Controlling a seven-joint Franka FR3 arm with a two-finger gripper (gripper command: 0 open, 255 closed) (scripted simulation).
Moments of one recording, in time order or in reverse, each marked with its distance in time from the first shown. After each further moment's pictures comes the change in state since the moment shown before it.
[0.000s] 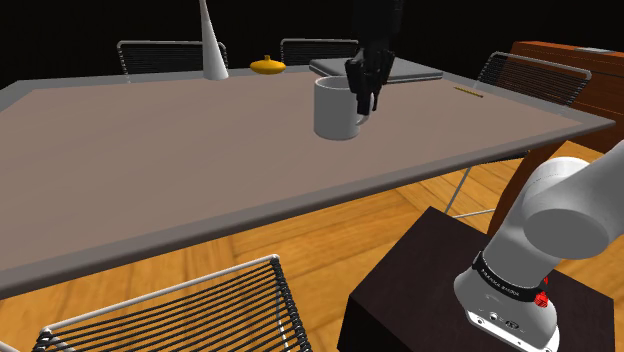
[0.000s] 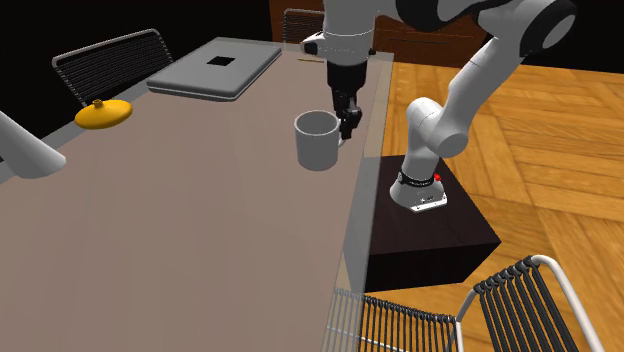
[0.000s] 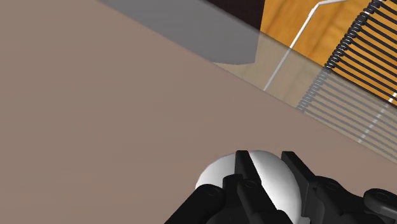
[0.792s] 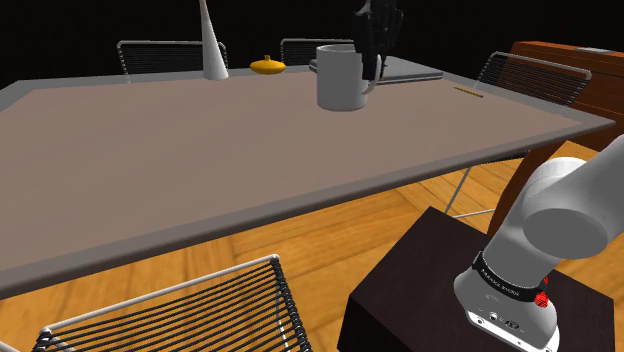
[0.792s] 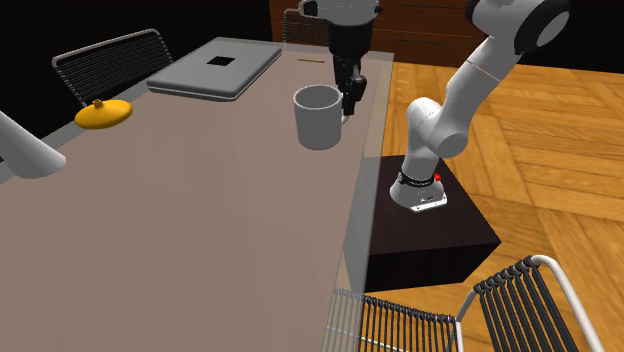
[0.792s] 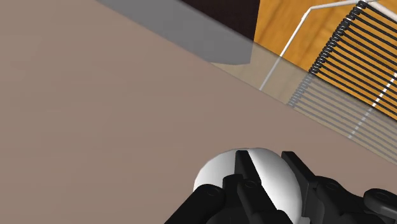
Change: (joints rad) arm -0.009 0.057 -0.006 0.211 -0.015 -0.155 0.012
